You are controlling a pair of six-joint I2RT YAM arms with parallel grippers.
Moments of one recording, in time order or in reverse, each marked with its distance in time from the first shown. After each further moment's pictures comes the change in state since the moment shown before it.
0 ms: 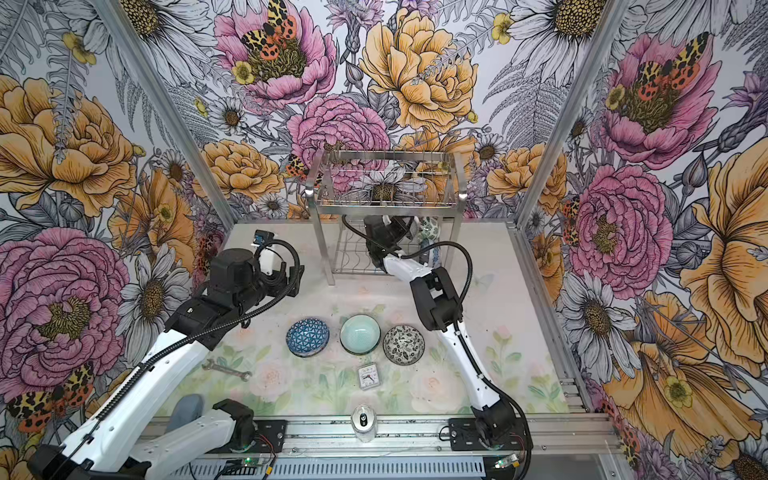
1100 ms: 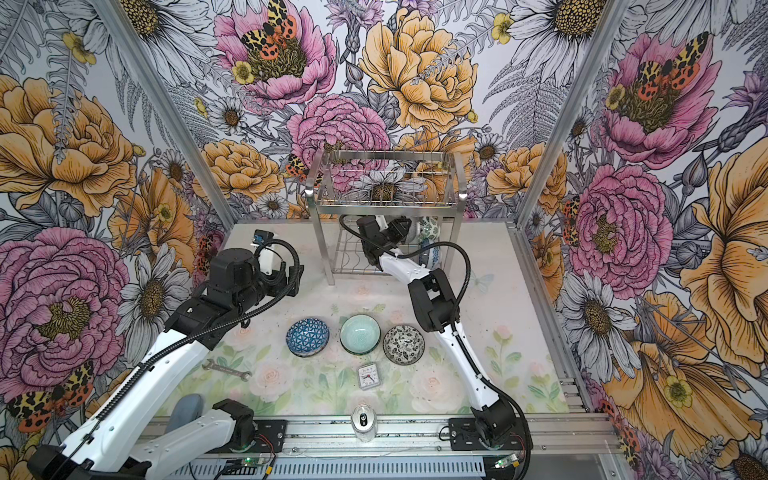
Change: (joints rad) left arm 0.001 0.000 0.000 0.000 0.000 0.000; right arm 0.018 -0.019 0.028 -0.356 -0.058 0.345
